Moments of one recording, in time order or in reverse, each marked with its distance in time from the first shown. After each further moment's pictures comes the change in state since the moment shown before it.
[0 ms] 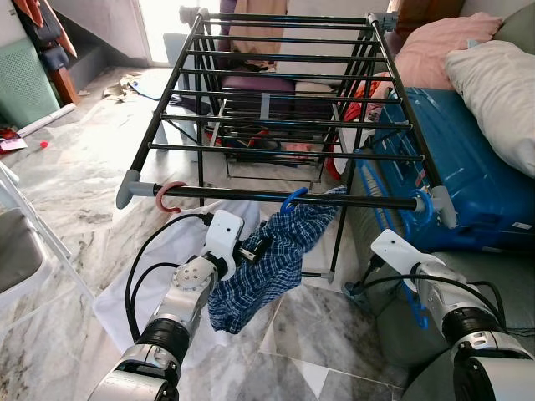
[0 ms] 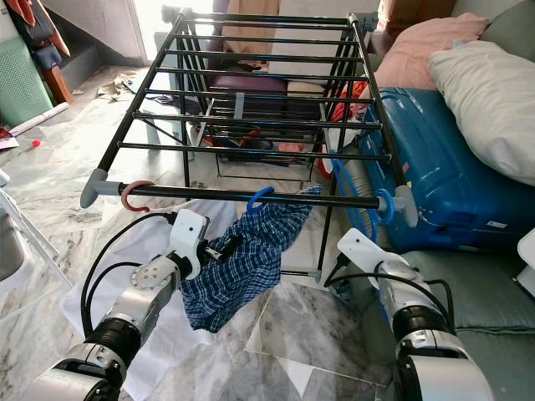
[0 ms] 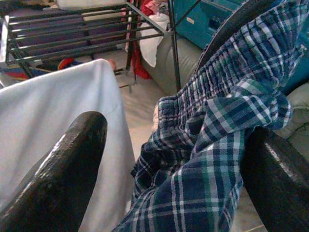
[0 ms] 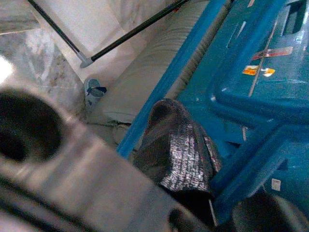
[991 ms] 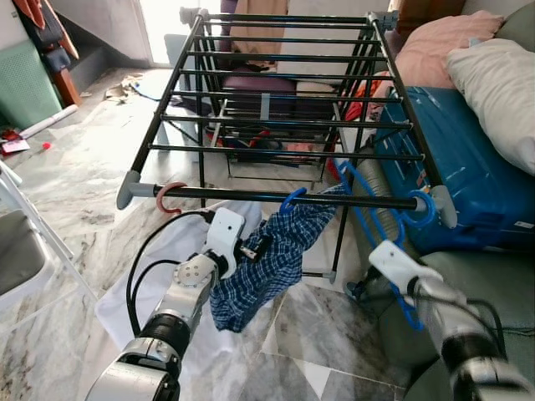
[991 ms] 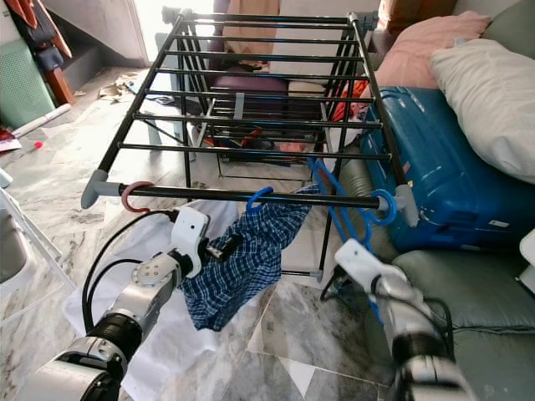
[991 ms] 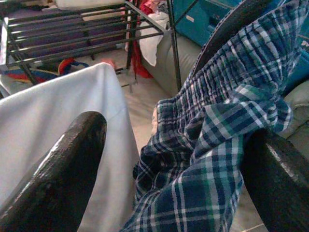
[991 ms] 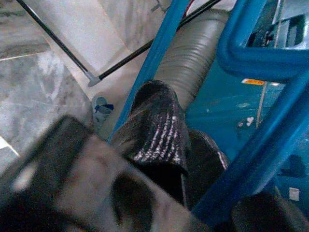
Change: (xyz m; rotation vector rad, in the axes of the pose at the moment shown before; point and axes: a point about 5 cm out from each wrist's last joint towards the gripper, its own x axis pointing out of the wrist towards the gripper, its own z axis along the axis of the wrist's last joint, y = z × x) left arm 0.003 0.001 0.001 0.012 0.004 -0.005; right arm -0.011 0.007 -0.024 0.027 -0.080 0.062
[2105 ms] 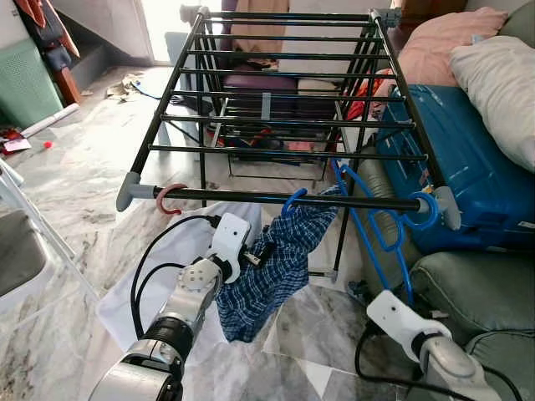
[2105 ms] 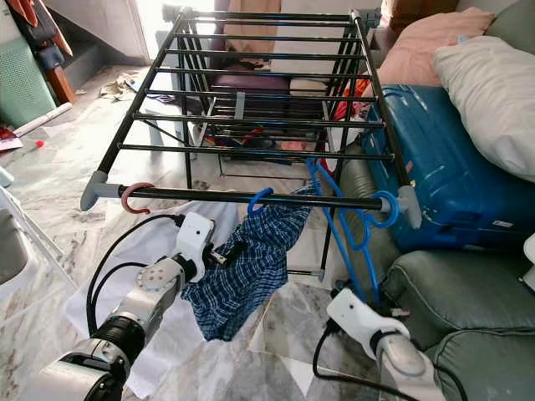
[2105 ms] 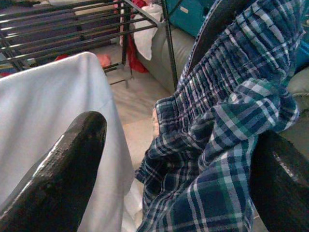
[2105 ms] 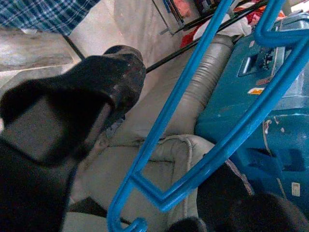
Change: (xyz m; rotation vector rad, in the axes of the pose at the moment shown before) left arm 0.001 -0.008 -0.004 0.027 0.014 -0.027; right arm -0.072 0.022 -0.041 -0.030 -0.064 0.079
